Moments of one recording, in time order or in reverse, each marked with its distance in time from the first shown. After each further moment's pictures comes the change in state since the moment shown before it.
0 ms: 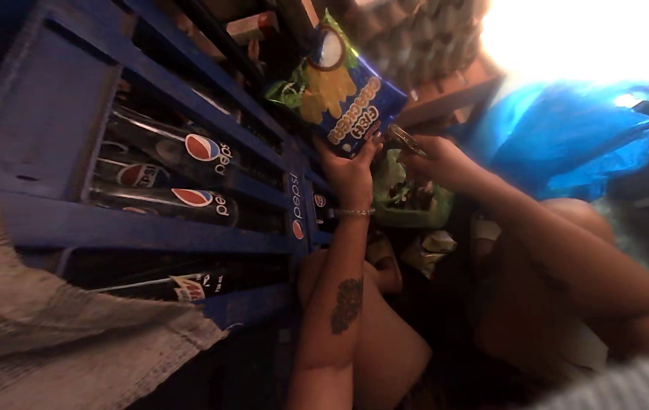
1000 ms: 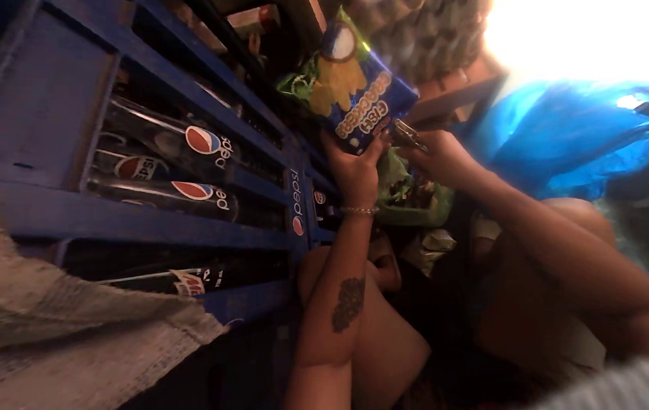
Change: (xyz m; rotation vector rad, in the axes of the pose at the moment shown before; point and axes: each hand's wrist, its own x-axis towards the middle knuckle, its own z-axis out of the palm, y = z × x) left_hand -0.004 0.002 0.003 -0.057 -0.046 -0.026; right_hand 0.006 -0.005 0.005 -0.091 0.116 0.022
